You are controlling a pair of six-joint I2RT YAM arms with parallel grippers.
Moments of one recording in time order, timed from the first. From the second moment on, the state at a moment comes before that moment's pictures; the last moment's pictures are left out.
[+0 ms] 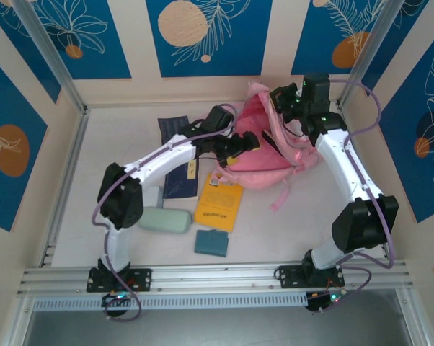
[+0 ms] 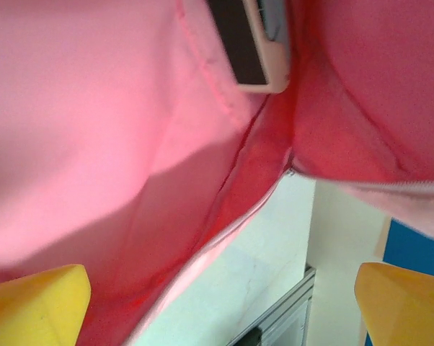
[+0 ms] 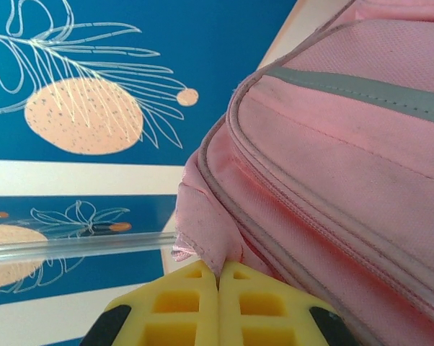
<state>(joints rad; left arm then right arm) -0.72 1.97 1.75 -0.60 0.41 -1.01 0.15 1.54 1.50 -0.37 -0.30 1.18</state>
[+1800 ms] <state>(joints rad) -0.45 1.08 0.93 -1.07 0.16 -1.17 0.70 1.74 1.53 -0.94 -0.12 0.27</state>
